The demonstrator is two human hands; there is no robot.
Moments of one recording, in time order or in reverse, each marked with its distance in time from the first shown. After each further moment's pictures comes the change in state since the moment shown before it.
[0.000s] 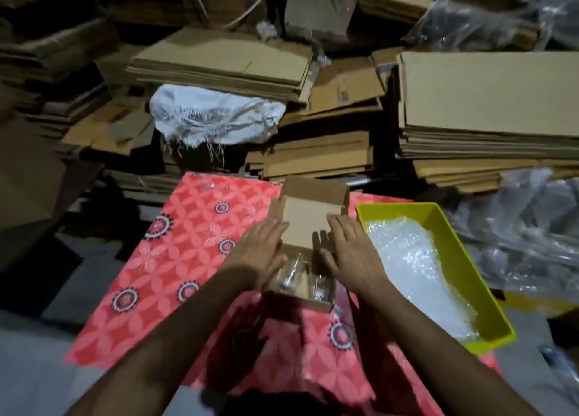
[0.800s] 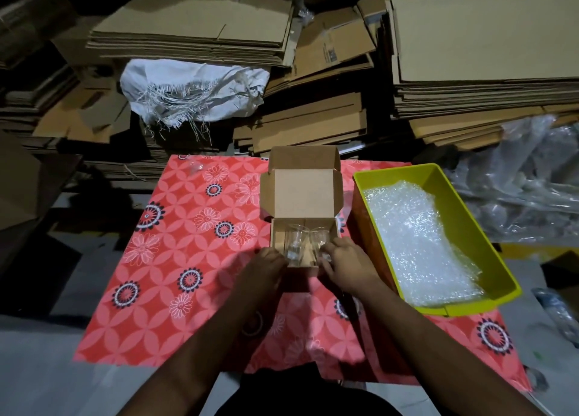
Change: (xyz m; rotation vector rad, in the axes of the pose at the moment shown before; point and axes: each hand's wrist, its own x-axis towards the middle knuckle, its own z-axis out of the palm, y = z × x) left_hand -0.033 -0.009 0.097 -0.116 0.003 0.035; right_hand -0.038 -0.005 0.064 0.058 -0.302 0.131
